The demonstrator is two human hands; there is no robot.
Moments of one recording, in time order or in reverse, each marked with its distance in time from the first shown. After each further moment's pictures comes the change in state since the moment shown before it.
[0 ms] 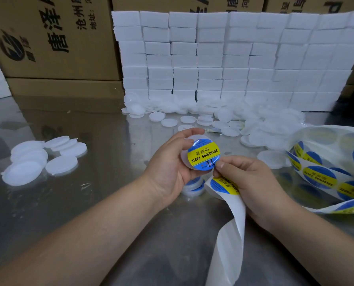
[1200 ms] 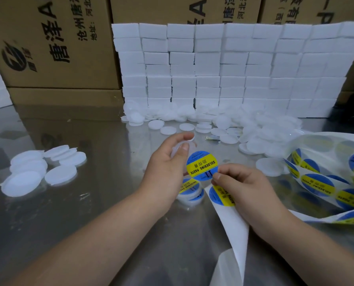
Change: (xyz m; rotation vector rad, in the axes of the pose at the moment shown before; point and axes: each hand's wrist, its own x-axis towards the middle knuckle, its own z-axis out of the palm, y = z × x) left_hand -0.002 -0.003 -0.004 0.570 0.229 0.320; right_hand -0.002 0.001 0.000 -0.180 0.023 -0.090
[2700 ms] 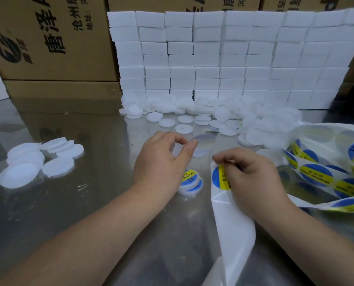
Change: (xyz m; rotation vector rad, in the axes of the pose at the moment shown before) left_hand -0.002 -0.004 -0.006 0.683 0.156 0.242; right_hand 0.008 0.012 -0.009 -0.422 0.210 -0.307
